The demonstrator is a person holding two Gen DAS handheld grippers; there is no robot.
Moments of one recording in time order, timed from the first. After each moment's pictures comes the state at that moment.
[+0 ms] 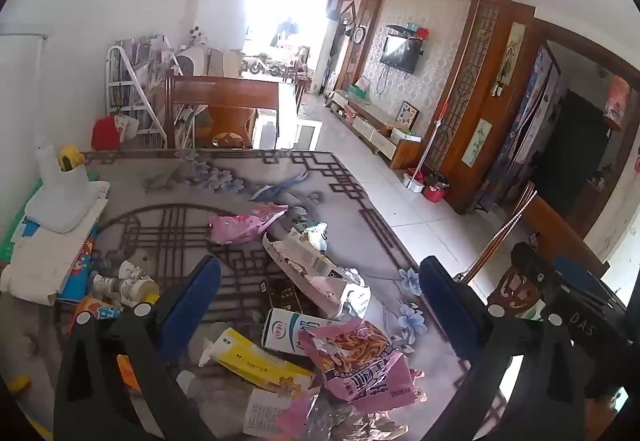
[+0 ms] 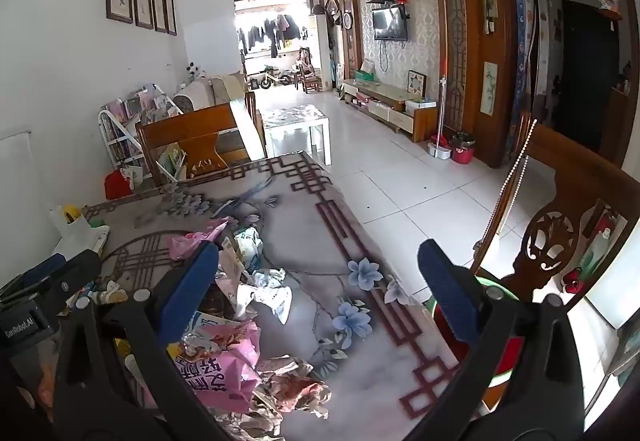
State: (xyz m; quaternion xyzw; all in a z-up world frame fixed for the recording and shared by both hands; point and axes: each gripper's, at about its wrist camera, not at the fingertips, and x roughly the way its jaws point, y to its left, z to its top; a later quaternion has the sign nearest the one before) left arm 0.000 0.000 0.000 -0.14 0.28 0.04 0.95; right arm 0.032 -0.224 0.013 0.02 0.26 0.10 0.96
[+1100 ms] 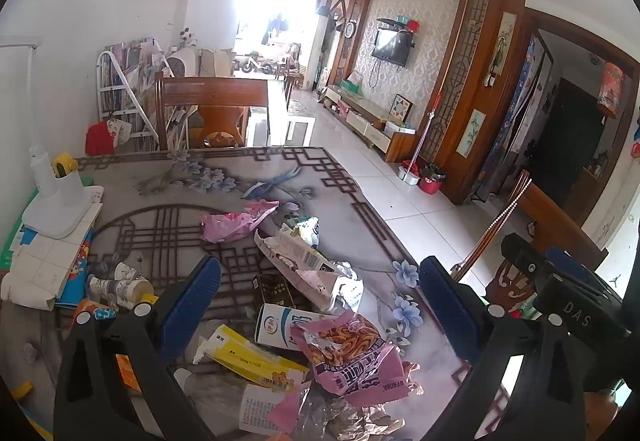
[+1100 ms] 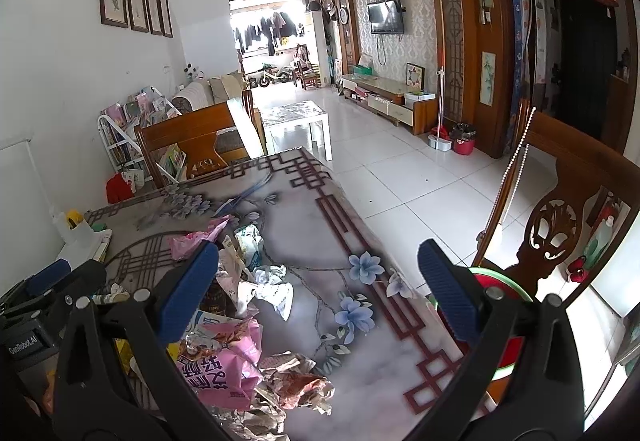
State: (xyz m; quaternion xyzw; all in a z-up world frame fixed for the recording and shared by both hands) left arm 0.000 -0.010 -0.001 -0.12 0.28 0.03 0.95; right arm 0.032 -0.232 0.011 0.04 0.27 0.10 0.96
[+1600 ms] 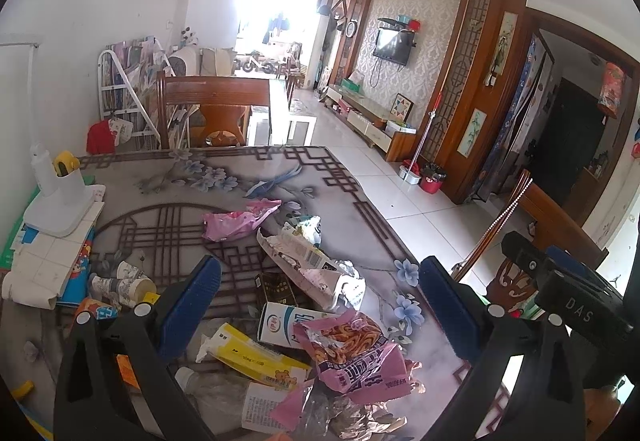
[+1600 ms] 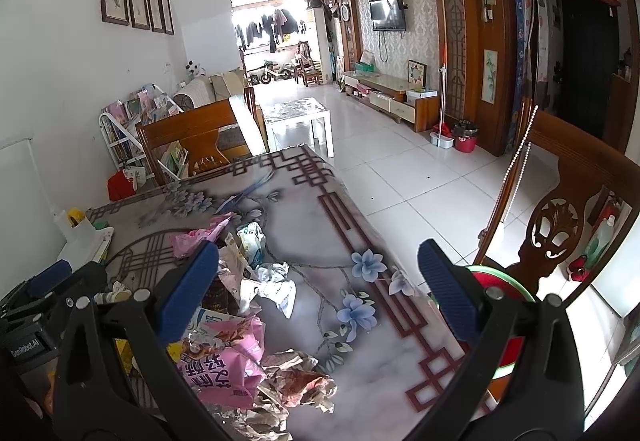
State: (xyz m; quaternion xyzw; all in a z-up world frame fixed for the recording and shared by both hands) left arm -0.001 -0.010 -0.002 -0.12 0.28 0.03 0.95; right arm 0.031 -0.229 0.011 0.04 0.27 0.10 0.96
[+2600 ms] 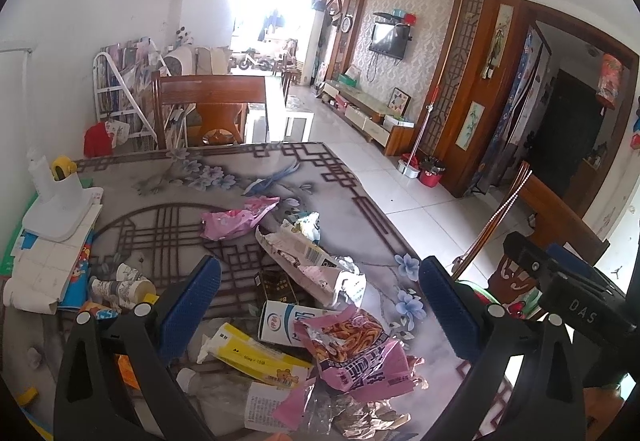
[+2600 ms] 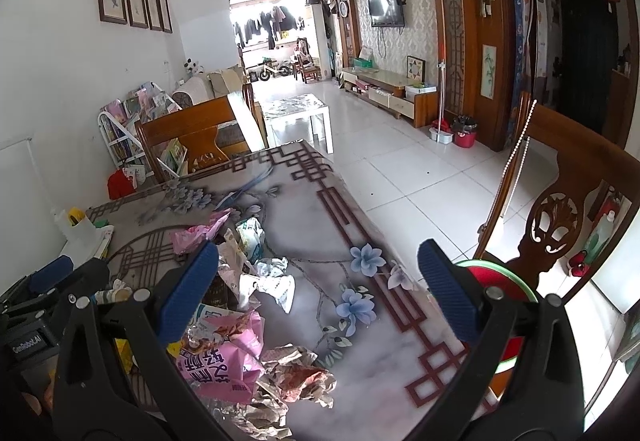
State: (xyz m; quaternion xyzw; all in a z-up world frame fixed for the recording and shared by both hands) left arm 0.003 -0.012 -0.001 -0.11 0.30 0.03 0.95; right arm 0.032 -0.233 0.009 0.04 0.28 0.10 0.95
